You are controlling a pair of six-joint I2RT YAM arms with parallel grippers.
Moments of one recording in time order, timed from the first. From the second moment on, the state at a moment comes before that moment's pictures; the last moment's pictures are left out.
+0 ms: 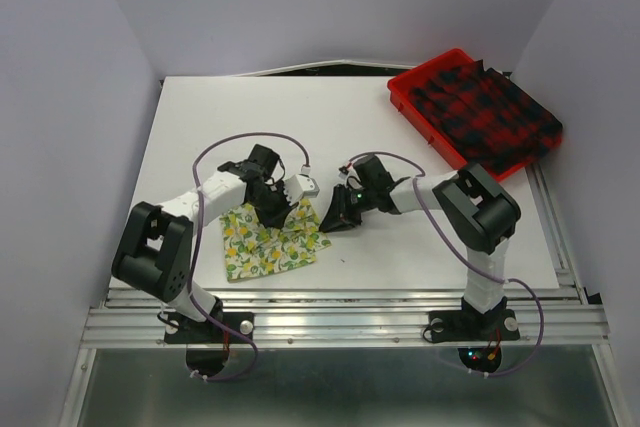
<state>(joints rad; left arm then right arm) -0.44 1.53 0.92 -0.67 0.40 0.67 0.63 1.96 0.98 0.12 -0.72 0.85</state>
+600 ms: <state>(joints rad) -0.41 1.57 0.93 -0.65 0.43 0.66 0.71 1.93 0.99 0.07 -0.73 0.81</state>
